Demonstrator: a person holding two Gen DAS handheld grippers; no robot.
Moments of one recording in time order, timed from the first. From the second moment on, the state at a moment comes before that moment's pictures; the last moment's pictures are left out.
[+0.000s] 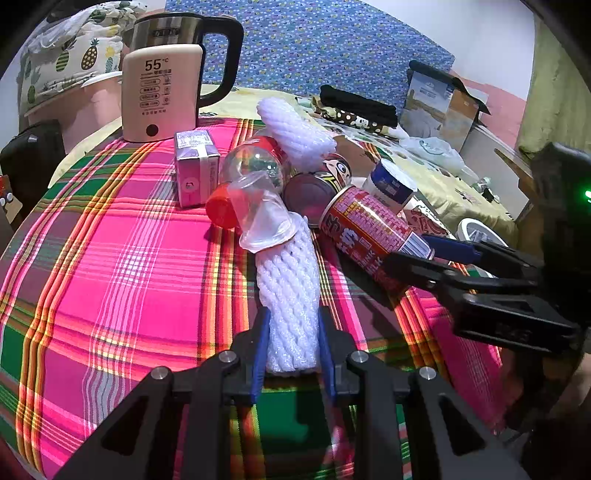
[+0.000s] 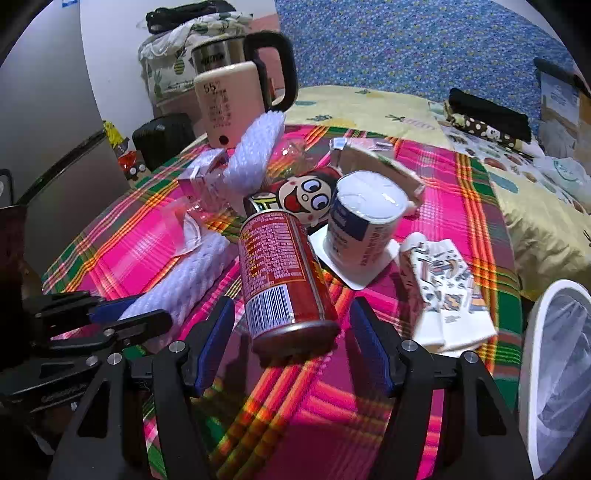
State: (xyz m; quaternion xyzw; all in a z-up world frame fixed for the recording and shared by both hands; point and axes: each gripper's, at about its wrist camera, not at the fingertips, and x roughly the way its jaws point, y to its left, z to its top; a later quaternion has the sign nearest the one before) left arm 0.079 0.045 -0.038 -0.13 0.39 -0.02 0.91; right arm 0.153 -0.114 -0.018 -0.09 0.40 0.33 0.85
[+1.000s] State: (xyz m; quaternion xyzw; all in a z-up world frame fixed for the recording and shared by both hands) left arm 0.061 0.004 -0.015 -0.11 0.37 -0.08 0.92; right arm 0.121 -0.162 0.001 -0.02 0.39 0.29 0.87
